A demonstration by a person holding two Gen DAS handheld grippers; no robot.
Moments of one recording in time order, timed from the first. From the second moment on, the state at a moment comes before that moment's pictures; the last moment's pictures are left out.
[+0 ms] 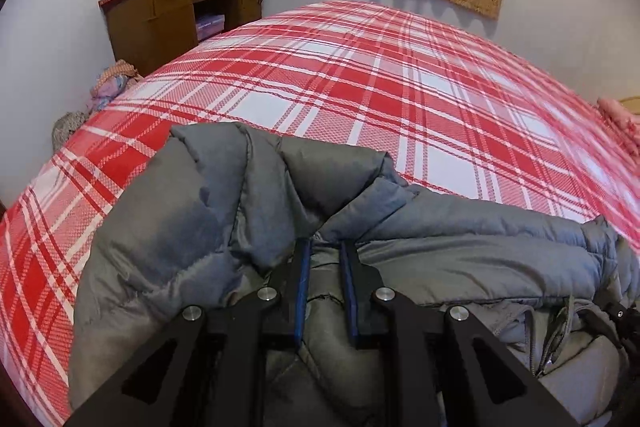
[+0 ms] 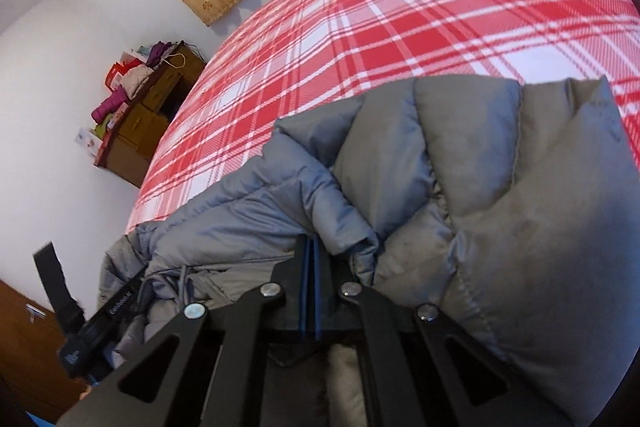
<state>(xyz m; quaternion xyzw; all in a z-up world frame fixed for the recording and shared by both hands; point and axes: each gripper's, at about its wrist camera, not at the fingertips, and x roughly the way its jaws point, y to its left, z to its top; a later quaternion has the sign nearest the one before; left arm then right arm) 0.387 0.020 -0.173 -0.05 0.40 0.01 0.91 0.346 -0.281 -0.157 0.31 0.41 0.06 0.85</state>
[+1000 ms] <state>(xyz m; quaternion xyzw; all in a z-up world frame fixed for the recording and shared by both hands) 0.386 0.021 -0.172 -0.05 0.40 0.01 0.92 0.356 -0.232 -0.095 0.15 0.37 0.03 0.92</state>
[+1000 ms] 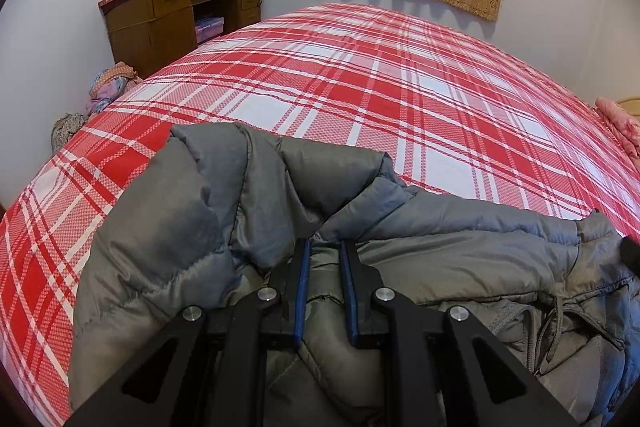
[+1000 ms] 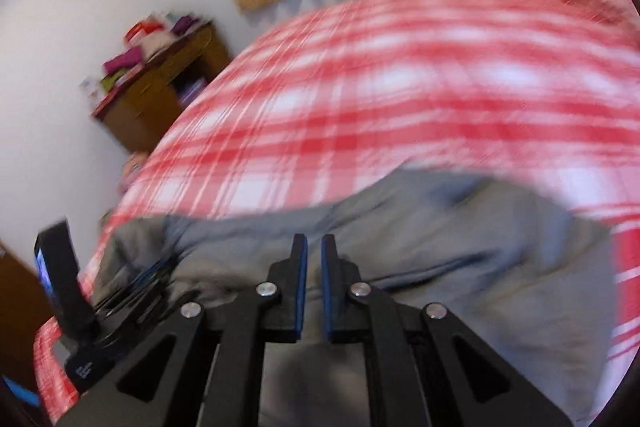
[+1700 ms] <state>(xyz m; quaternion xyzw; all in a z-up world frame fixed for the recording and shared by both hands) 0.364 0.032 -0.137 -0.07 0.39 -0.03 0.92 0.305 -0.274 -0.077 0.22 0.33 0.05 0.92</state>
